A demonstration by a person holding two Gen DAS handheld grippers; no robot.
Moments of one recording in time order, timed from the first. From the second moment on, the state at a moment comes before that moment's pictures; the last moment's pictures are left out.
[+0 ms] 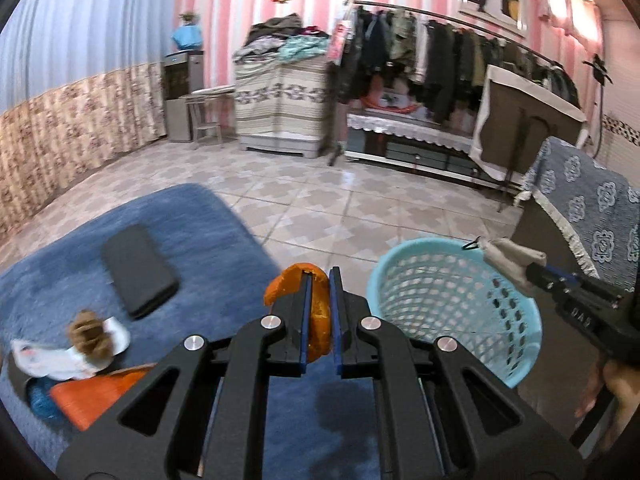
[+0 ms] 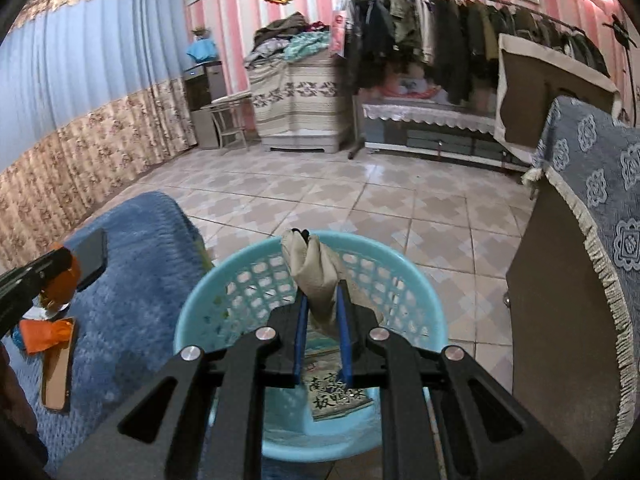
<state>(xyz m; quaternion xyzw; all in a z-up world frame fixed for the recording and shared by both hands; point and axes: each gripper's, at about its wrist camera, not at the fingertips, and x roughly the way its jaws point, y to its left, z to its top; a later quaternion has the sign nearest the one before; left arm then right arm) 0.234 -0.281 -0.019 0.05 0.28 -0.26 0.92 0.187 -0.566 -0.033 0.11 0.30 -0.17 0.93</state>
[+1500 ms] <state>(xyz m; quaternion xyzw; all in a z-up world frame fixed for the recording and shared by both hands) 0.266 -0.349 -0.022 0.06 0.27 -0.29 0.91 0.199 -0.606 -0.059 0.16 0.31 -0.17 0.92</state>
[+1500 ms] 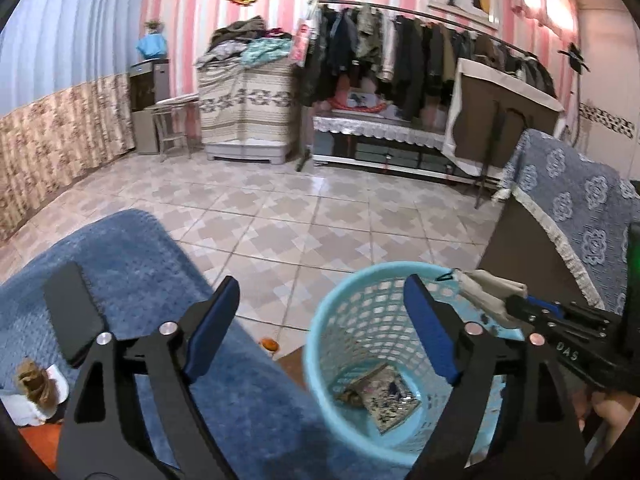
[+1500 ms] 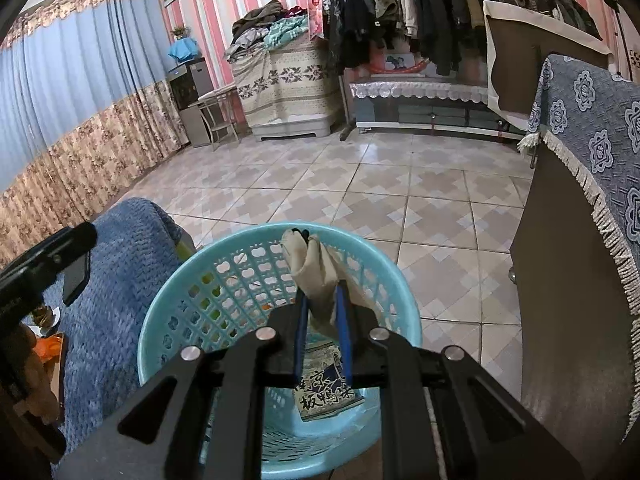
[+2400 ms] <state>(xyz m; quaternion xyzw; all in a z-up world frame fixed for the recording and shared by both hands) 0.223 -0.127 0.011 0.00 0.25 -0.12 0.96 0.212 -0.521 -0.040 0.06 0.28 -0.19 0.94</state>
